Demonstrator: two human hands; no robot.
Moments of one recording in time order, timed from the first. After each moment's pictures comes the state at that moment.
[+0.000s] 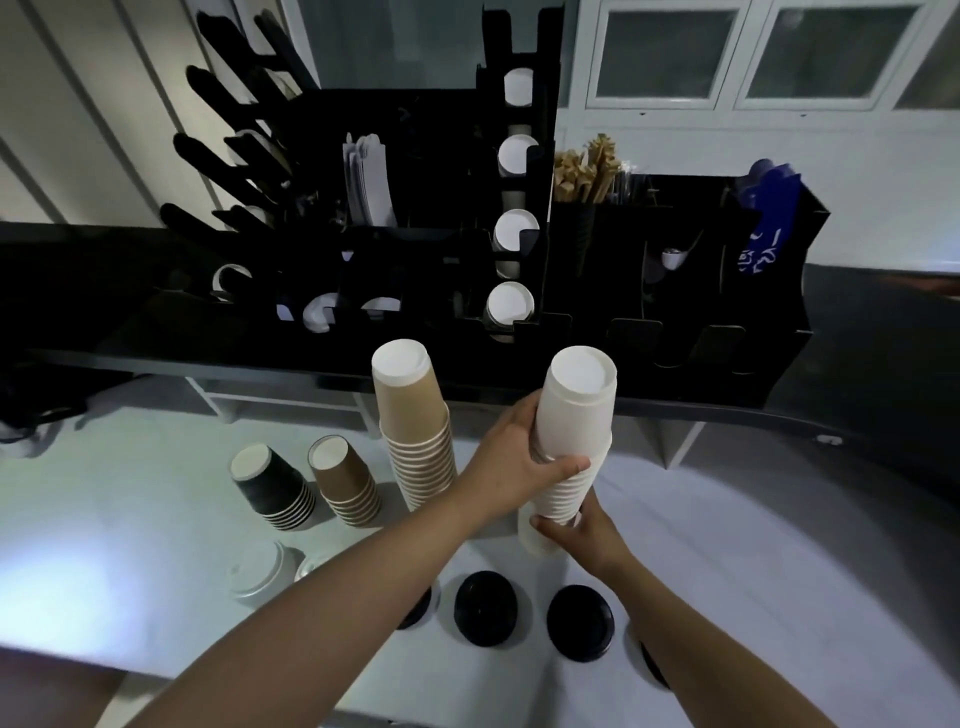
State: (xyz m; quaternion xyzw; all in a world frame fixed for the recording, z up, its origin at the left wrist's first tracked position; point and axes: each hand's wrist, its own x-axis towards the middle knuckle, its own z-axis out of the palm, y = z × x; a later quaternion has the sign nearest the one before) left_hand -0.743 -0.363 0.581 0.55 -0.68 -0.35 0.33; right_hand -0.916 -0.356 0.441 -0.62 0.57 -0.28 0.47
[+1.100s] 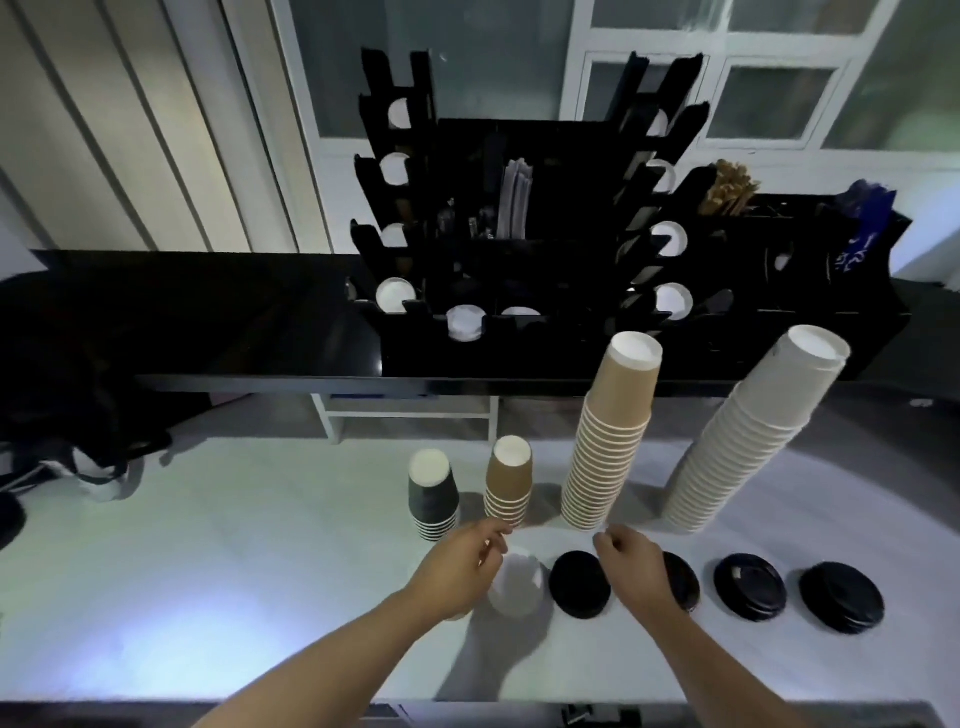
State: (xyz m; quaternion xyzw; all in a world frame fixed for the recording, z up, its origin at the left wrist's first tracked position) left_hand -0.399 -0.253 0.469 0.53 -0.75 -0.33 0.21; right_hand -0.662 -0.247 0.457 -0.54 0.75 -0.25 0.29
